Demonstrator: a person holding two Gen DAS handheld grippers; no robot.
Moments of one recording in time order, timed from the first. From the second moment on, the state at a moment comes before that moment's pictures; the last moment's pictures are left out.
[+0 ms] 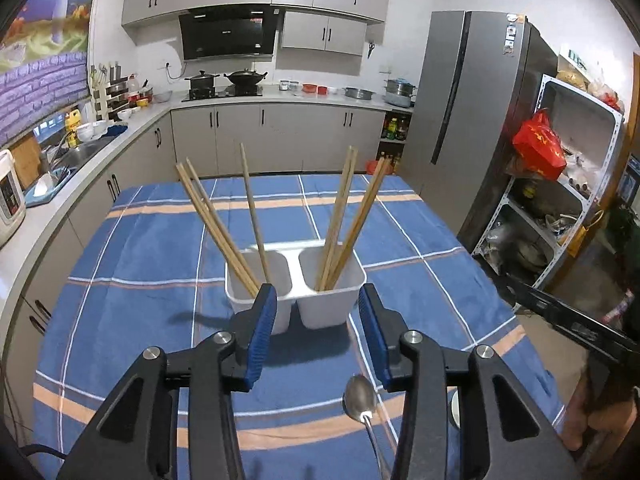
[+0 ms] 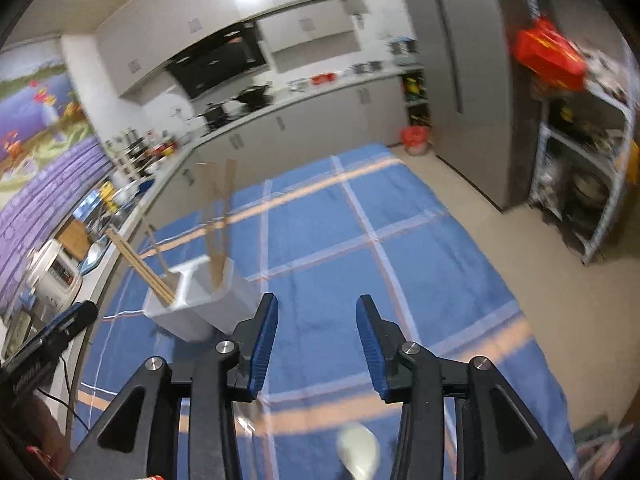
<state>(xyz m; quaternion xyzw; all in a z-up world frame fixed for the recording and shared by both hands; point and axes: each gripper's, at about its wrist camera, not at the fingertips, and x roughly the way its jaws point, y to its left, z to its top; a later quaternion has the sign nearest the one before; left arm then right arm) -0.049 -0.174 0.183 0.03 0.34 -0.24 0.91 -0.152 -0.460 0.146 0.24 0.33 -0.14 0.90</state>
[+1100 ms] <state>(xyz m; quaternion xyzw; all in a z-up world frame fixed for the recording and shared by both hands) -0.001 -0.202 0.033 0.02 0.50 -0.36 0.79 -0.137 -0.430 0.023 0.16 0.51 -0.07 0.84</state>
